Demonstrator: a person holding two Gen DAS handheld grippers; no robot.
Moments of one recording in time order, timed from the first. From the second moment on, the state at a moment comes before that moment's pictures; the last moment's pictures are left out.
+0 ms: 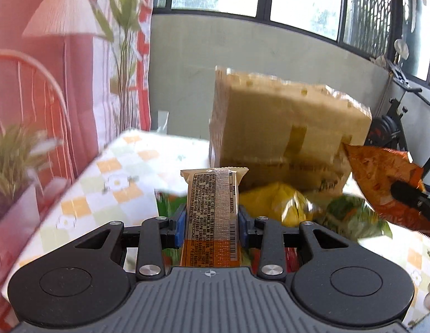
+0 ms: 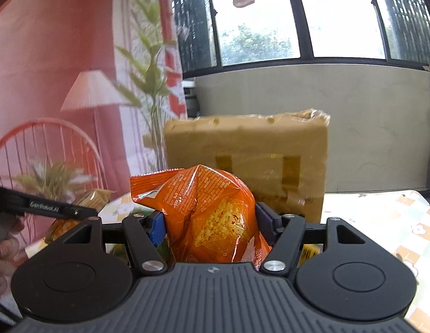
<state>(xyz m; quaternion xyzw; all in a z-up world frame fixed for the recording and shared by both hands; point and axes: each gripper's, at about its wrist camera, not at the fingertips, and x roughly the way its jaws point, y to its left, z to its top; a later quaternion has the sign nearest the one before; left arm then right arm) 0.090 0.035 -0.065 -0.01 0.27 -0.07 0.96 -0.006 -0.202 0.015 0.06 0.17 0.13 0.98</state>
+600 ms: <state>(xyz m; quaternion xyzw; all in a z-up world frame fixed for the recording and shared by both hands) 0.207 -0.012 0.037 -0.02 0.19 -0.12 0.97 0.120 -0.267 0.113 0.13 0.09 0.11 0.98</state>
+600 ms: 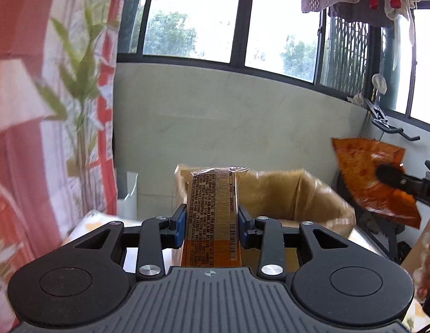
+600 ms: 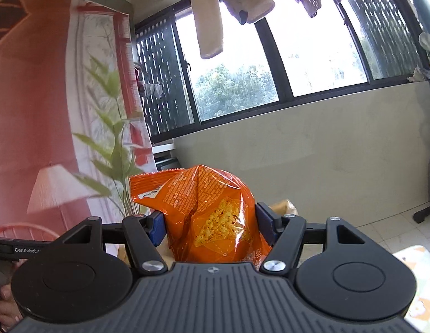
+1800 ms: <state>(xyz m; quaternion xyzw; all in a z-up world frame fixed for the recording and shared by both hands) 0.270 0.011 0.037 -0.02 0.21 -0.09 0.97 0.190 -0.282 0.095 0.13 0.20 0.13 0.96</state>
